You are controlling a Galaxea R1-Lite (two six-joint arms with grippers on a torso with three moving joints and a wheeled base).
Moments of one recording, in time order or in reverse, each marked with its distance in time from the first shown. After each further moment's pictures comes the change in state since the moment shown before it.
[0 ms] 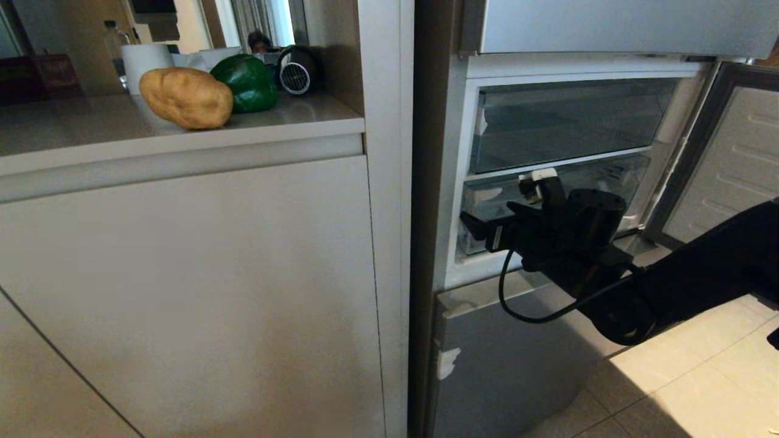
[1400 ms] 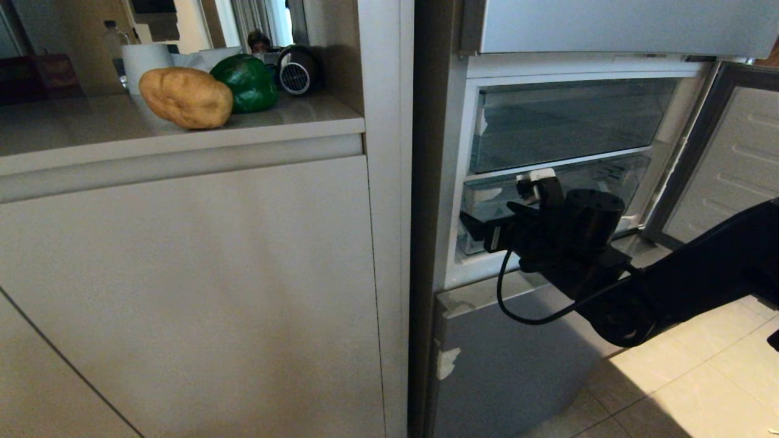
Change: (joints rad) left arm 0.000 0.000 0.000 0.000 0.000 0.000; right arm 0.015 -0.003 0.003 -0.002 -0.029 -0.010
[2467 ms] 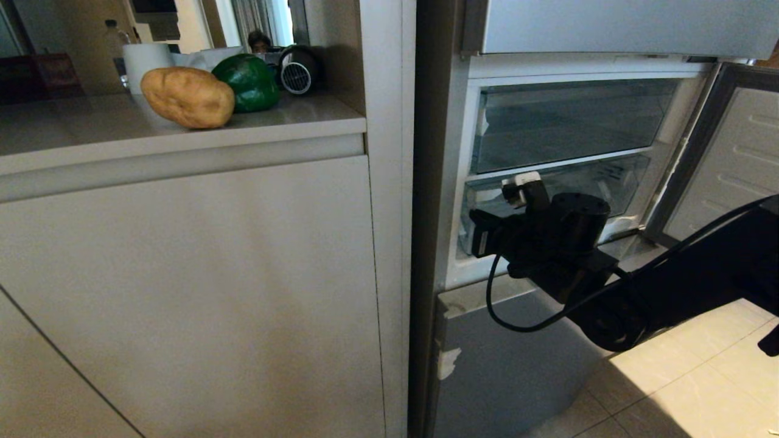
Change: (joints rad) left arm 0.000 0.000 0.000 0.000 0.000 0.000; right arm 0.026 0.009 -0.005 0.010 -0.005 -0.005
